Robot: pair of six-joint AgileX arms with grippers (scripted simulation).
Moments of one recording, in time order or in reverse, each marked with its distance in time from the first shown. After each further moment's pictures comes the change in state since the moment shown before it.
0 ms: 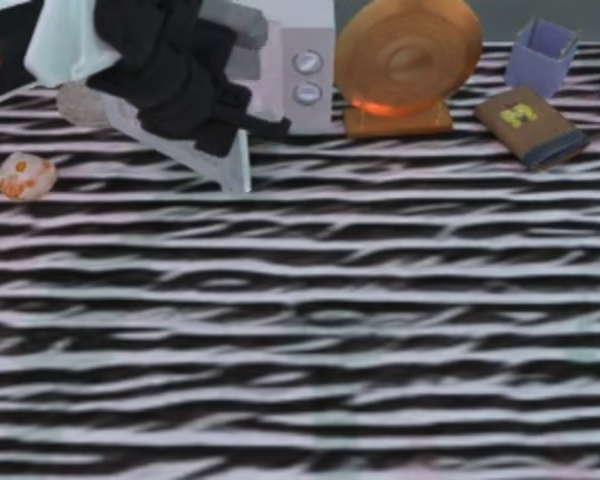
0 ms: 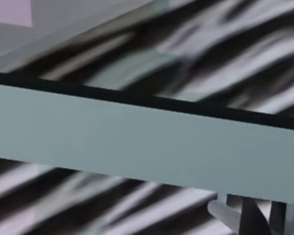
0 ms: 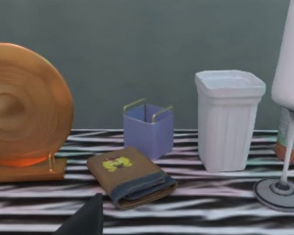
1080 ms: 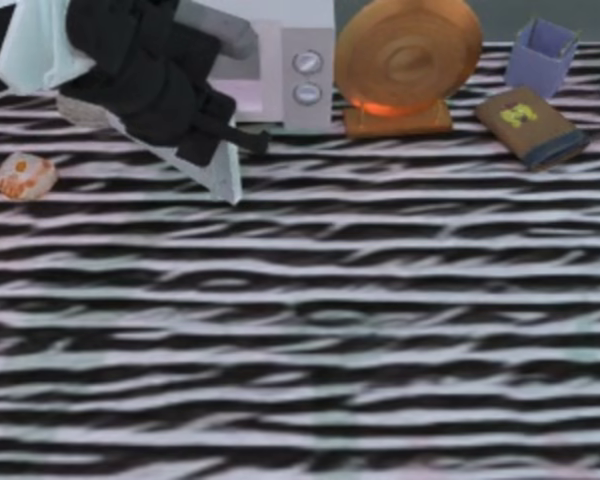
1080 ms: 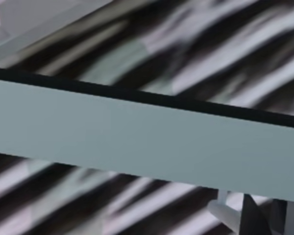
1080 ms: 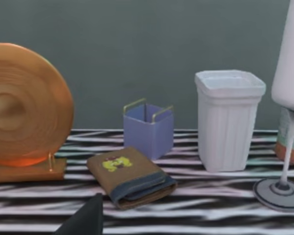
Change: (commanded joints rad) left arm 0.032 -0.046 -0.054 0.010 0.049 0.092; right arm 0.000 0.000 0.000 0.000 0.000 0.000
